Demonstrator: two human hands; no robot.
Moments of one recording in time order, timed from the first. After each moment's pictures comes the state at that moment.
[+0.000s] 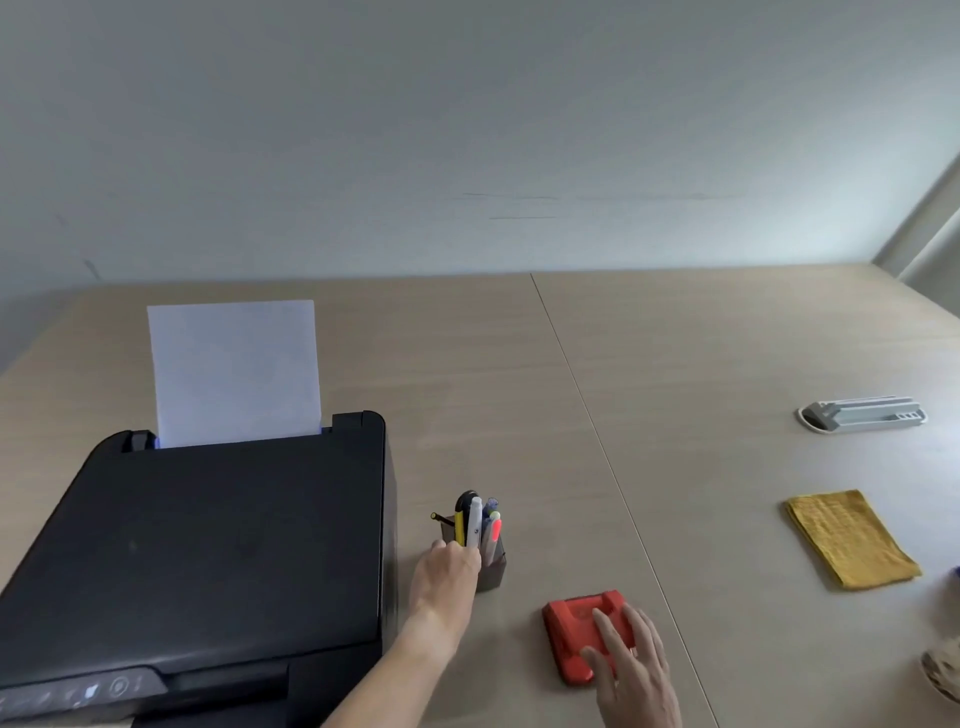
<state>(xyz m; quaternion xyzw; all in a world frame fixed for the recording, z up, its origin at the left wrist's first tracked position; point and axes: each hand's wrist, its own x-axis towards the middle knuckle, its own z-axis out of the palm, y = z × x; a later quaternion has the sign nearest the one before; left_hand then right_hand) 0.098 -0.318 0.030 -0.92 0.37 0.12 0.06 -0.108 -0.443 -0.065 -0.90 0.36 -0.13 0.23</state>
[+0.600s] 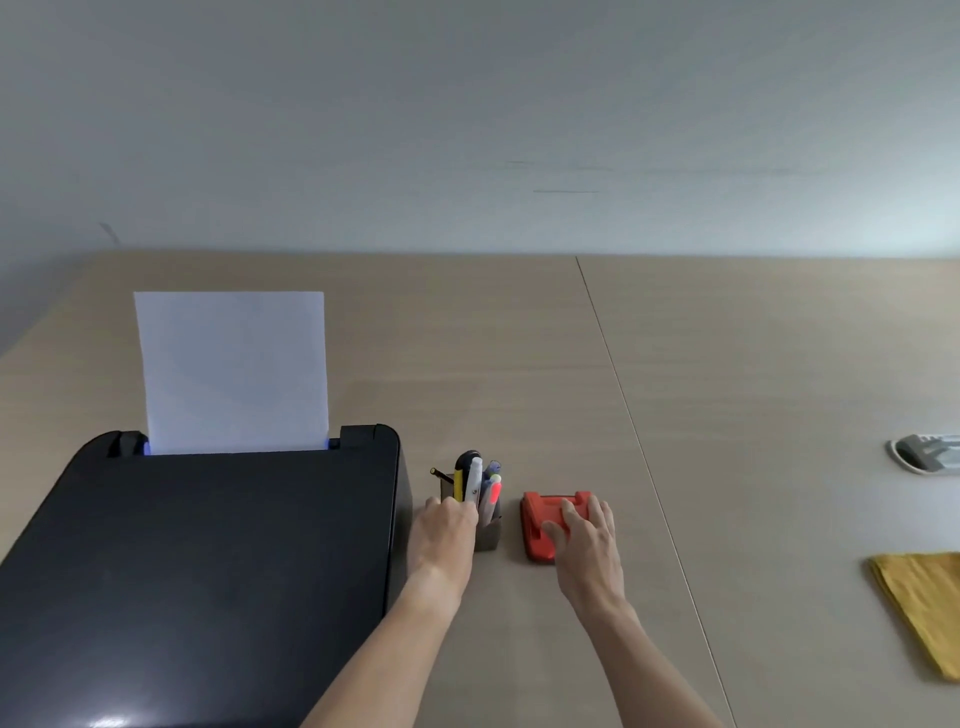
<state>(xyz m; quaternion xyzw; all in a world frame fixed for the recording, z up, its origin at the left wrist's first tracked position) 0.190 -0.360 0.030 -0.94 0.32 0.12 0.06 0.096 -0.506 -0.042 -0.87 0.39 -0.05 0.29</state>
